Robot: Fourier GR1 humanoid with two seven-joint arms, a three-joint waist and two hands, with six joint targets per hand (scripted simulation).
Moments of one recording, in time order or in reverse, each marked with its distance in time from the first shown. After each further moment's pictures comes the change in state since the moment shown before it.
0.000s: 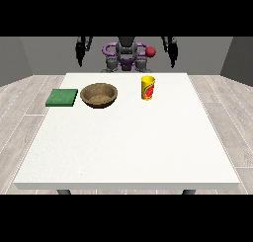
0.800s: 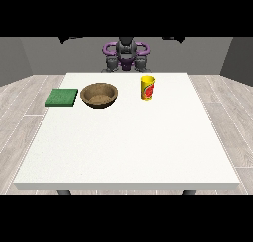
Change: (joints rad) left arm -0.106 0.016 0.154 -0.105 0.192 -0.014 0.113; right arm 0.008 -0.145 -0.203 -0.098 -0.255 0.189 0.076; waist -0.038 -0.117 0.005
